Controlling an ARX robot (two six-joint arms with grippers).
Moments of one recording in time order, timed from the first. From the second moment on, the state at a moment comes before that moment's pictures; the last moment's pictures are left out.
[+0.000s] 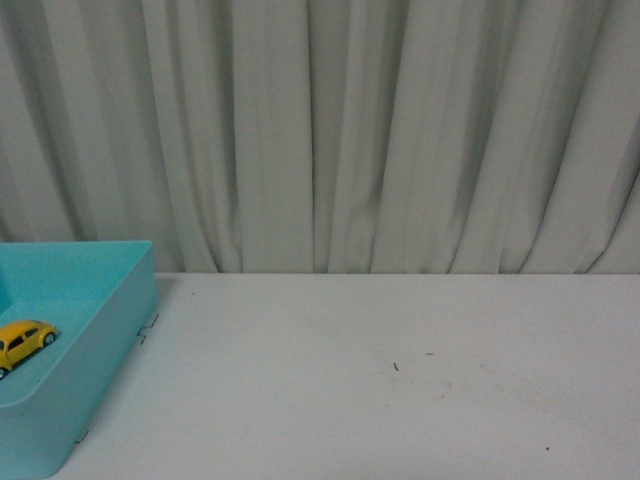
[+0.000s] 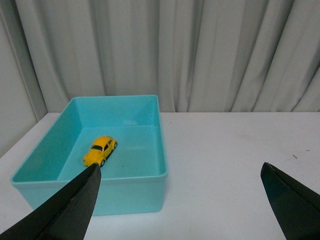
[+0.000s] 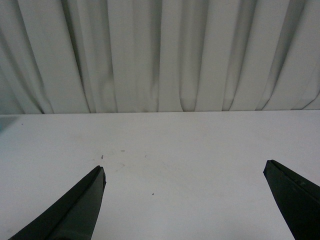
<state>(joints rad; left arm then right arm) 0.00 0.01 0.01 0.00 0.00 0.00 0.01 0.00 0.01 0.00 0.00 -0.01</state>
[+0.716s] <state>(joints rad) 0.00 0.01 0.01 0.00 0.00 0.00 0.01 0.00 0.01 0.00 0.00 -0.01</state>
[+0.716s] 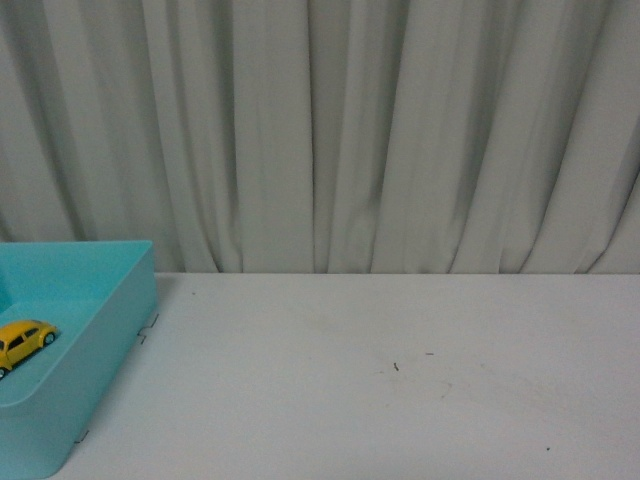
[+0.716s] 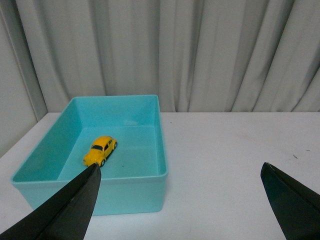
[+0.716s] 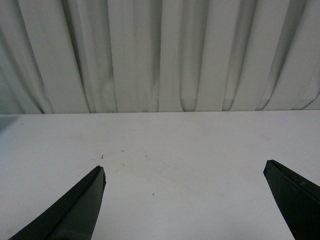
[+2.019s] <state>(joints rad) 0.00 0.01 0.01 0.00 0.00 0.00 0.01 0.00 0.01 0.00 0.00 -0.01</state>
